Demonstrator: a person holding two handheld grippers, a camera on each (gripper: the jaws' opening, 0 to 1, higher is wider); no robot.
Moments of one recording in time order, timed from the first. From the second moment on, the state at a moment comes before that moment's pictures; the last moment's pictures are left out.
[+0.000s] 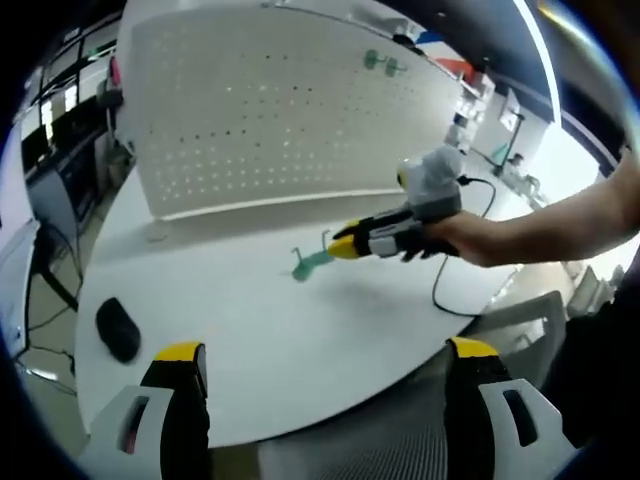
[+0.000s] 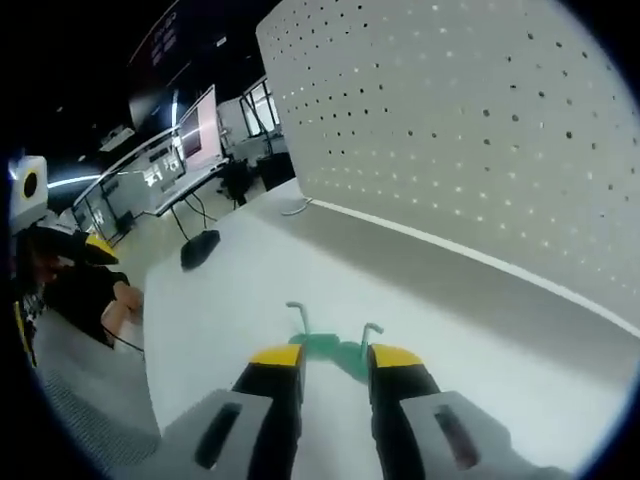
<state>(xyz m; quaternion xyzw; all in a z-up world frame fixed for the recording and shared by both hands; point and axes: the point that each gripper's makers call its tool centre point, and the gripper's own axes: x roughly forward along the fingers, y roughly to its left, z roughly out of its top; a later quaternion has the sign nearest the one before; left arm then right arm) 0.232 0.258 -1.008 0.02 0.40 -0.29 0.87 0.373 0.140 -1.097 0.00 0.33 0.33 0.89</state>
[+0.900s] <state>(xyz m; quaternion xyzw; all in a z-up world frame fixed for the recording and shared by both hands) 0.232 0.269 -1.015 0.01 0.41 -0.28 0.87 0.414 0.162 -1.108 0.00 0.35 0.31 0.88</state>
